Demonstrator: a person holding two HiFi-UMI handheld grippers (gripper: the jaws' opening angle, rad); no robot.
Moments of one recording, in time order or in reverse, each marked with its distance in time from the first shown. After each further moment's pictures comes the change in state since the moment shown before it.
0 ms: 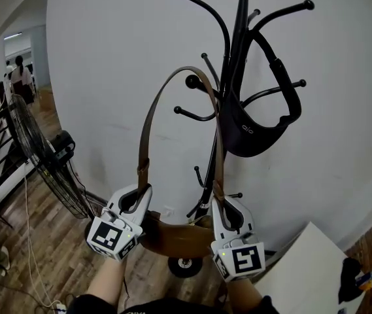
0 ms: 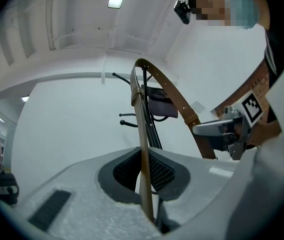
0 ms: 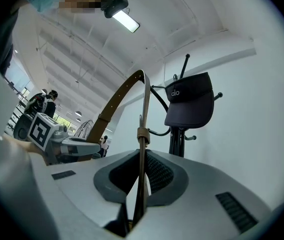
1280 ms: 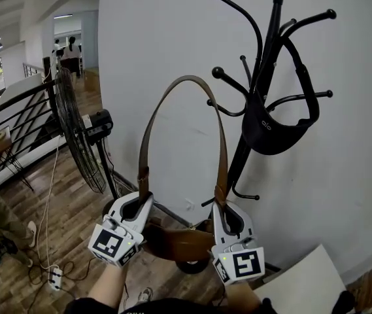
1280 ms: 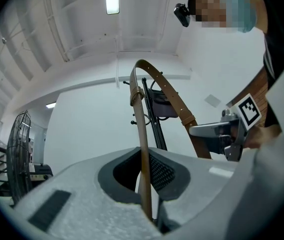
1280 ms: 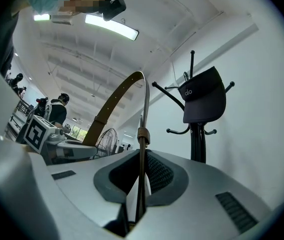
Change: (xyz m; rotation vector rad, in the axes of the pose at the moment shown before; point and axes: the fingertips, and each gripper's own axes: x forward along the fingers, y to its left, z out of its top) left arm -0.087 -0.040 0.008 0.008 0.043 0.259; right arm -0.031 0.036 -0.001 0.098 -0.046 0.249
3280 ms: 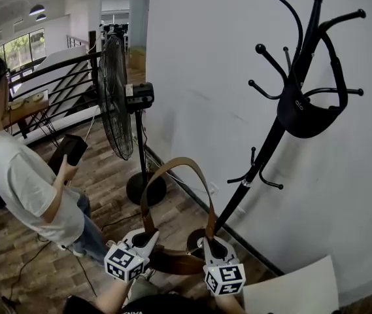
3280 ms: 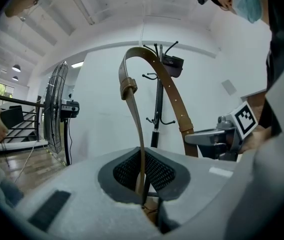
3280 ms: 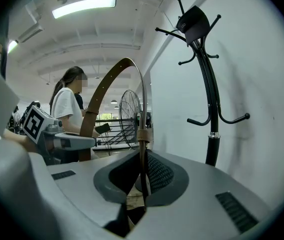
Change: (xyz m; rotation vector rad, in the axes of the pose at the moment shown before) left arm -0.172 -0.097 -0.168 -0.263 0.420 0.176; right arm -0.123 0.104 -0.192 0.256 0.452 0.233
